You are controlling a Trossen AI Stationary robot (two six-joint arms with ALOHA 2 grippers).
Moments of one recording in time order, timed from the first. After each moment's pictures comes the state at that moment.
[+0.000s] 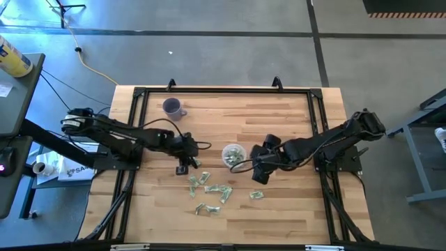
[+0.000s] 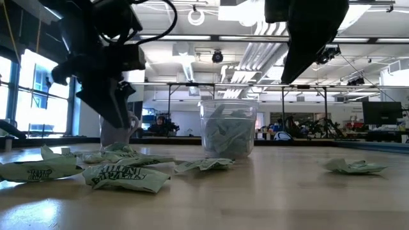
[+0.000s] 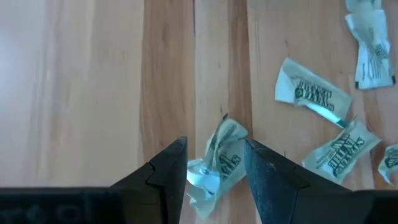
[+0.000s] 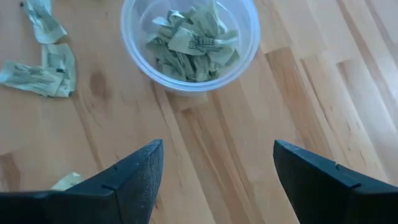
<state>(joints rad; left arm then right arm) -0.05 1.34 0.66 -0.32 -0.04 -0.02 0.30 1.53 1.13 -0.81 0.38 0.60</state>
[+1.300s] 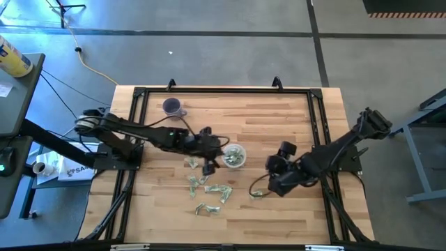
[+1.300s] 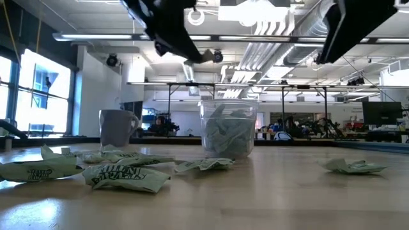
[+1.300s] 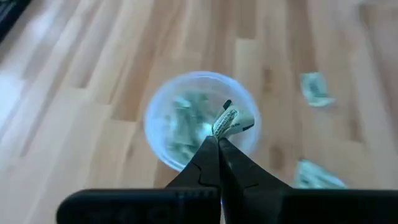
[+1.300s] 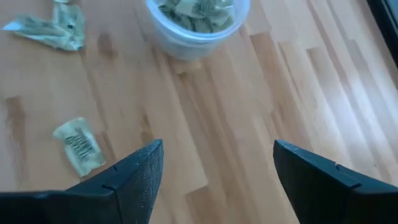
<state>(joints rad) -0.12 1.52 1.11 -0.32 -0.20 -0.16 0.55 1.45 1.13 -1.05 0.55 0.79</state>
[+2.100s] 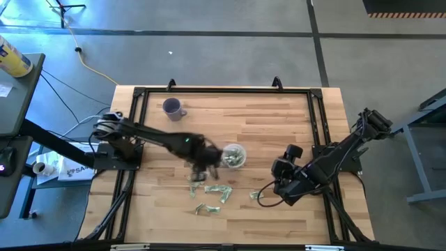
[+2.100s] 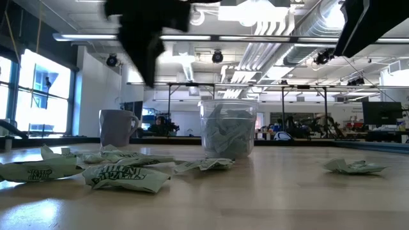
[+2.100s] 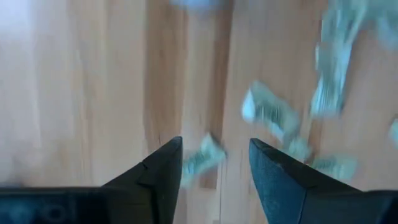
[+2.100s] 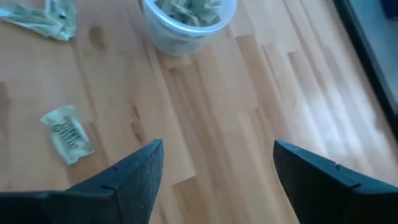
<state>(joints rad) -0.19 1.72 1.41 -1.07 -0.20 -0.24 0.64 1.45 1.13 -1.14 0.65 0.88</state>
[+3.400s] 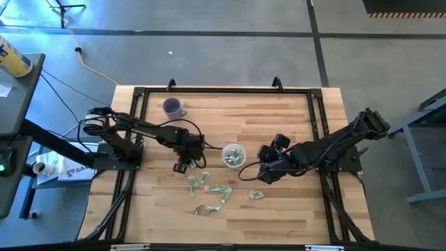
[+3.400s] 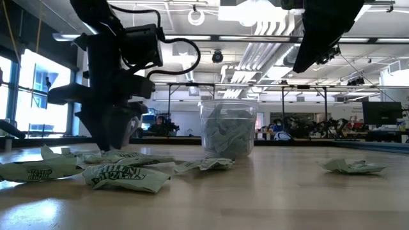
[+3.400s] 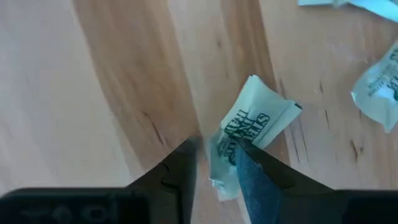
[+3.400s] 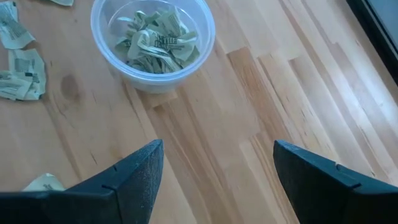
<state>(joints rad) 0.04 1.61 0.81 -0.56 0.08 0.30 0.39 1.48 1.13 -0.95 0.55 0.73</state>
